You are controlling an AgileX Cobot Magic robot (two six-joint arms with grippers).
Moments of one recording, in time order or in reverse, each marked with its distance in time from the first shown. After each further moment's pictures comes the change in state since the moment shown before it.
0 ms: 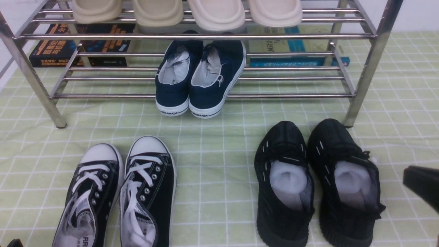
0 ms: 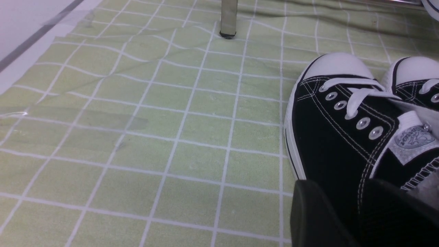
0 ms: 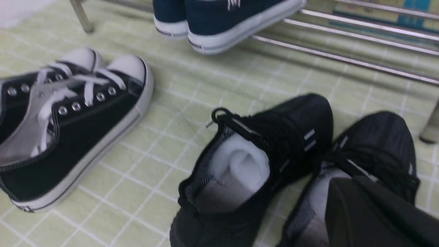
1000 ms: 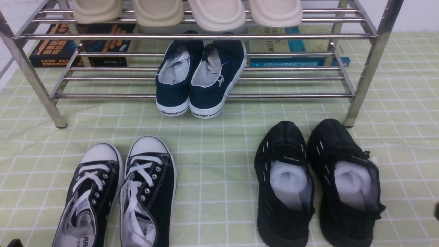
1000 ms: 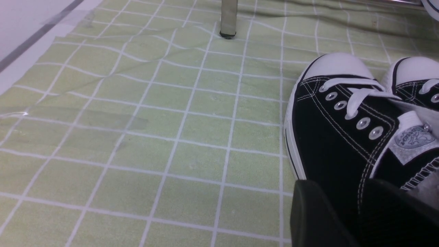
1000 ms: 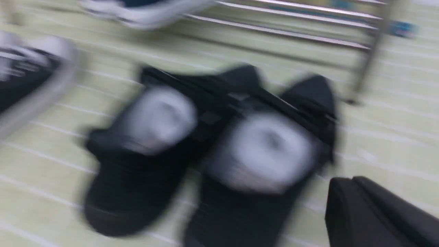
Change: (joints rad) right arm -0.288 -0.318 0.292 0.105 -0.005 -0.221; left arm 0.000 0.000 0.000 0.000 0.001 0.000
